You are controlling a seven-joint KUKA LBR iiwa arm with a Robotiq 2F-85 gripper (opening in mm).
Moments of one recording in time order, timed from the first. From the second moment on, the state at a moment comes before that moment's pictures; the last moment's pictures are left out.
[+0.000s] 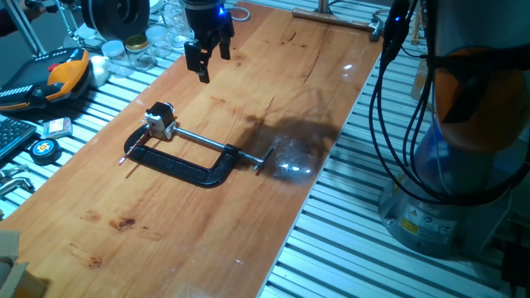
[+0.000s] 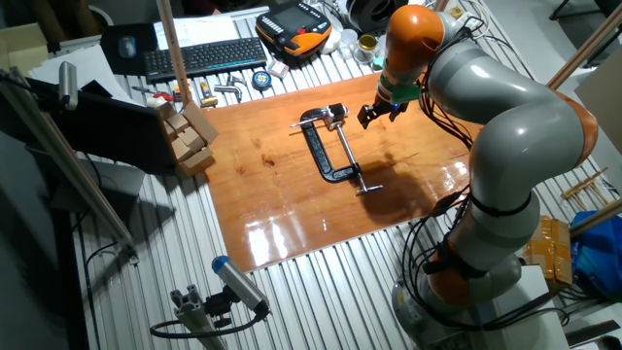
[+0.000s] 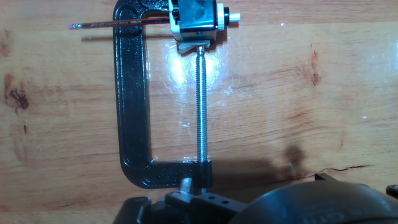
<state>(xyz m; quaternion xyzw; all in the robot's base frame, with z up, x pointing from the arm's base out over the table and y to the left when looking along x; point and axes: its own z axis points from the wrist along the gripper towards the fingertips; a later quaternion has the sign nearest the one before) 0.515 0.001 0.236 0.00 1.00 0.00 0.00</state>
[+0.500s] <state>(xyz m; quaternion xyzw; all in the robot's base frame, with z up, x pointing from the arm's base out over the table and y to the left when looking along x) 0.515 0.001 0.239 -0.03 1.00 -0.01 -0.03</state>
